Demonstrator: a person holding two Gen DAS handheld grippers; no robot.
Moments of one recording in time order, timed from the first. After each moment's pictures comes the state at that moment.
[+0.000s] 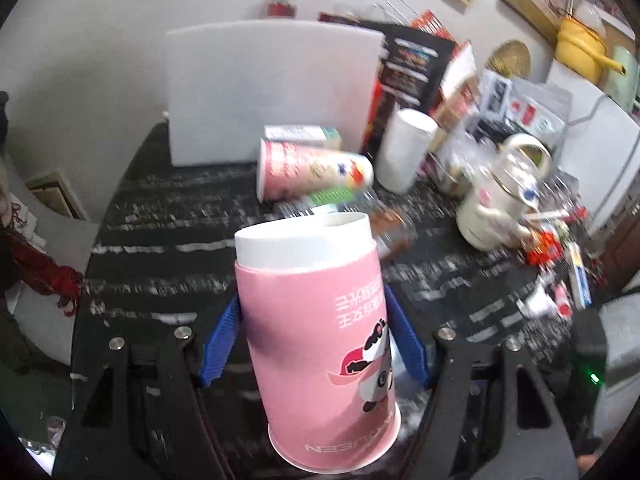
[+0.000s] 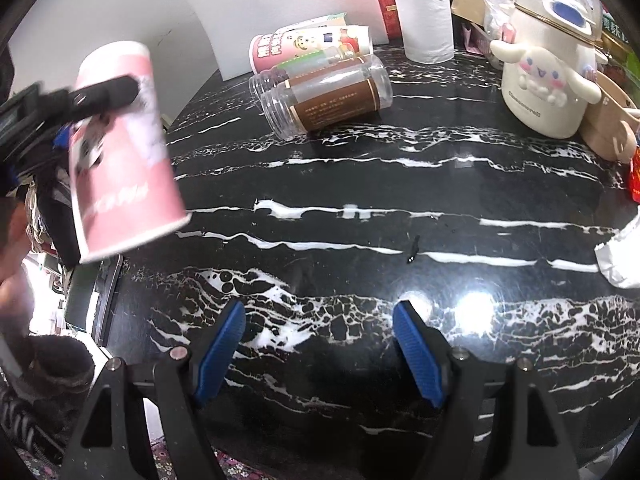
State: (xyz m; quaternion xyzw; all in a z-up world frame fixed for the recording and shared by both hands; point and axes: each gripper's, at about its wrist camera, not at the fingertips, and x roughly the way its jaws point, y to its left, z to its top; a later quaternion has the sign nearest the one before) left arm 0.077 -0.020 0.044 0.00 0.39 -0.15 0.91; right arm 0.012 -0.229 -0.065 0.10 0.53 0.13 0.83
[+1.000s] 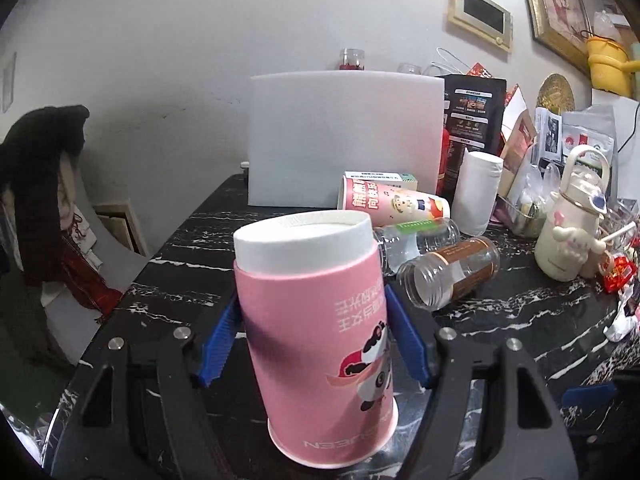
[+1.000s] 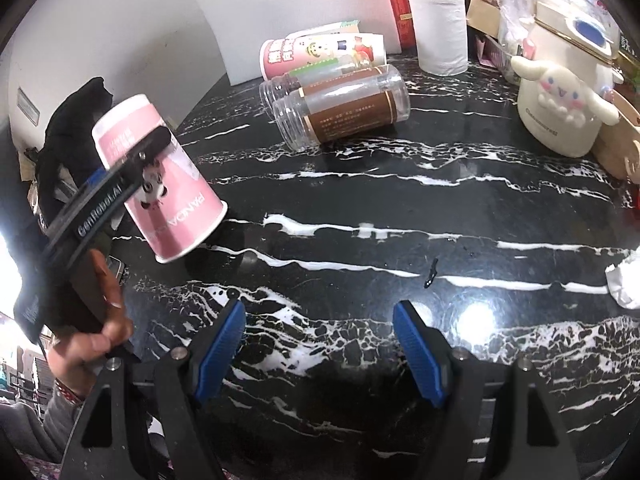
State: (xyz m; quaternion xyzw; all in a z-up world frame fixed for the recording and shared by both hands) left arm 0.030 -0.005 -0.039 0.01 0.24 -0.02 0.97; right arm 0.018 -0.221 -0.063 0.09 0.52 0.14 0.84
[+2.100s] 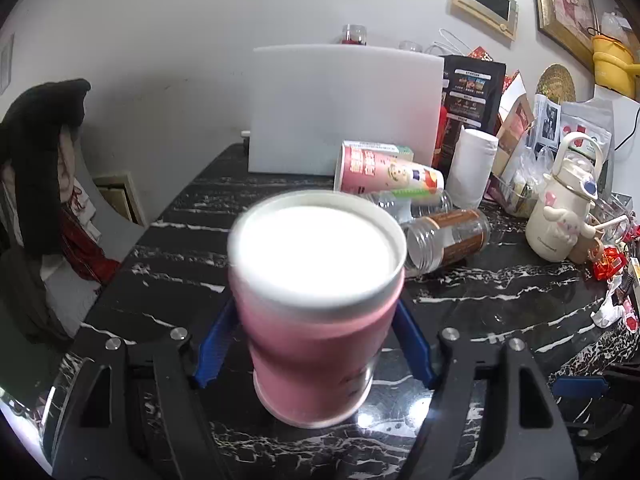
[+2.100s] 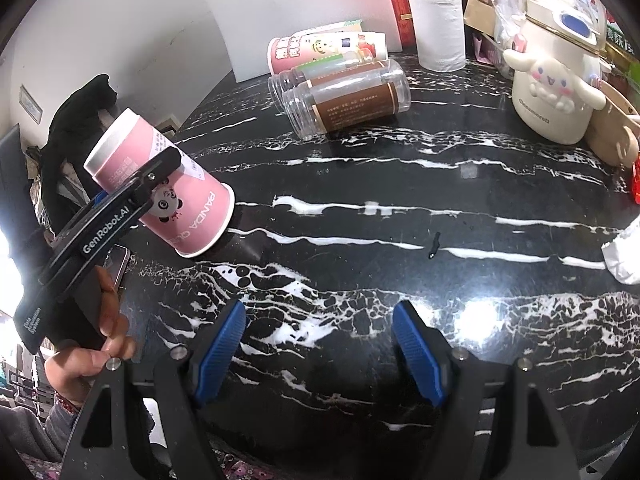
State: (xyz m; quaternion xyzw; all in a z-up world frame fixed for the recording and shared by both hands) left arm 0.003 0.001 -0.042 -0.01 0.29 -0.02 0.96; right arm 0.000 -0.218 -0.062 0.09 0.51 0.14 0.84
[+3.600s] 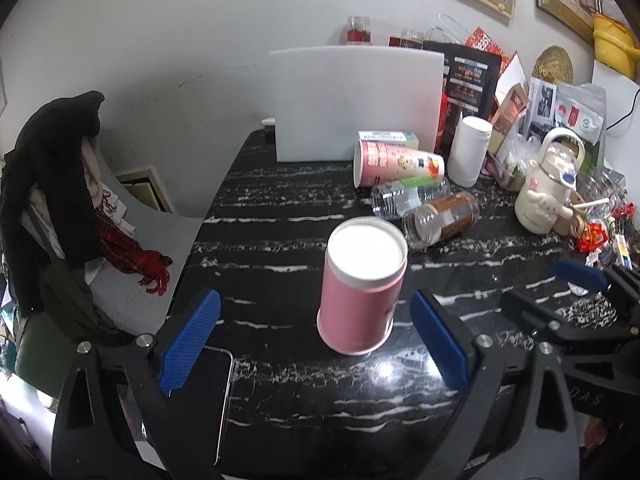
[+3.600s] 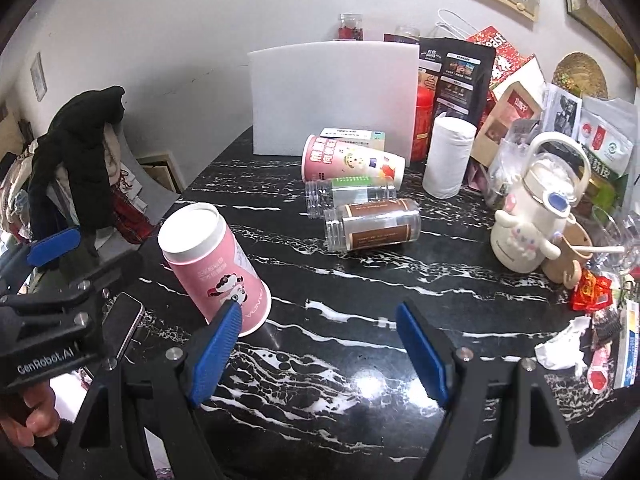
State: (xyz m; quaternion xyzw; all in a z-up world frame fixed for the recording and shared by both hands) left arm -0.050 0.037 0.066 0.03 0.37 -0.01 0.93; right arm -0.006 -0.155 0.035 -0.01 0.41 0.09 0.91
